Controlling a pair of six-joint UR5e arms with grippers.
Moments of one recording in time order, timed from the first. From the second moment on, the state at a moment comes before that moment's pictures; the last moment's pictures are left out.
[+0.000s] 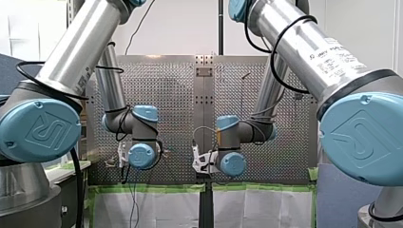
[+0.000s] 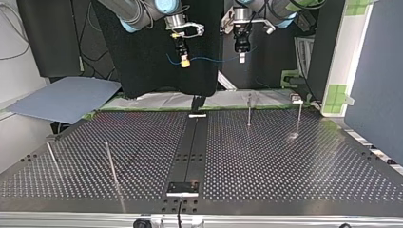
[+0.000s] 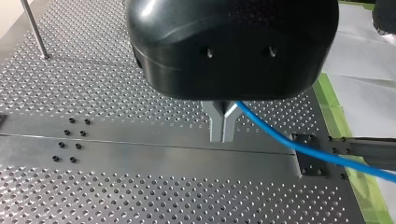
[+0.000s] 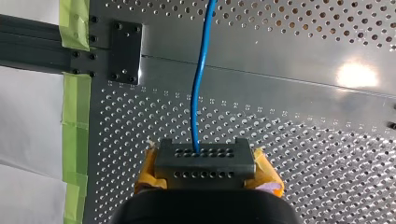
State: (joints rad) left arm -0.55 -2.04 -2.40 -1.91 -2.15 -1.62; right arm 2.40 -0.86 2.01 -1.01 1.82 1.47
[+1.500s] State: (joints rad) left arm -0.59 -1.87 -2.28 -2.11 -2.17 -1.64; right arm 2.32 -1.06 1.94 -0.82 1.74 1.67
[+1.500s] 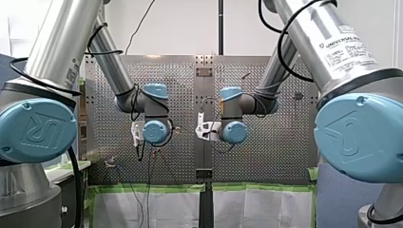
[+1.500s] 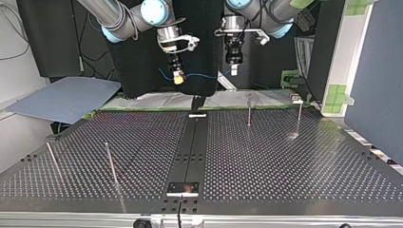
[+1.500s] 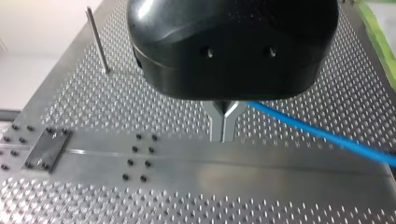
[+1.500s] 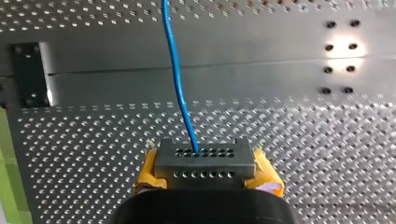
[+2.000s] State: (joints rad) left arm -0.45 -1.84 -2.42 -2.02 -2.07 -1.65; right arm 2.32 -1.09 1.94 -0.86 1.71 1.70
